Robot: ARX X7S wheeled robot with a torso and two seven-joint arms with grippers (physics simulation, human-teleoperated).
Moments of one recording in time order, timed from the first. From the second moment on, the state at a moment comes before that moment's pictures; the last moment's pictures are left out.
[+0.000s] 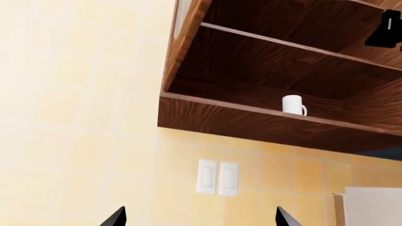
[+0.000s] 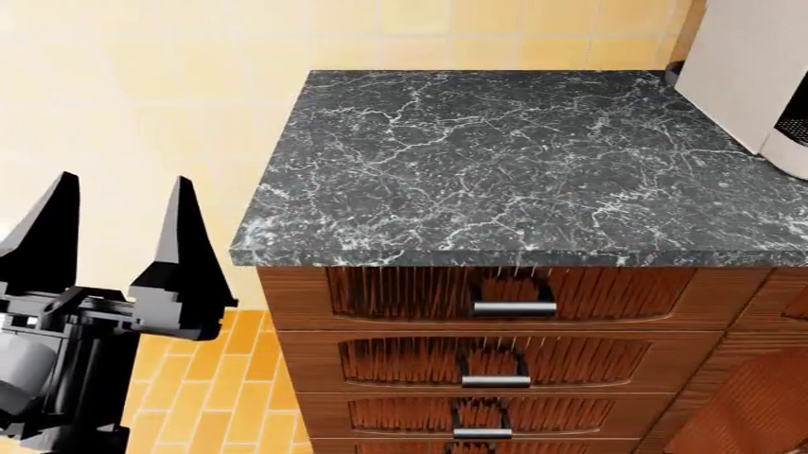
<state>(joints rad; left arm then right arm) -0.08 -0.32 -0.12 0.68 -0.54 -0.10 -0.02 2.30 0.10 -0.09 1.27 0.01 0.70 -0.03</state>
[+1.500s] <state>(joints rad) -0.04 -0.34 -0.08 0.68 -0.45 -0.03 -0.03 2.34 0.09 -0.09 1.31 0.00 0.59 -0.13</state>
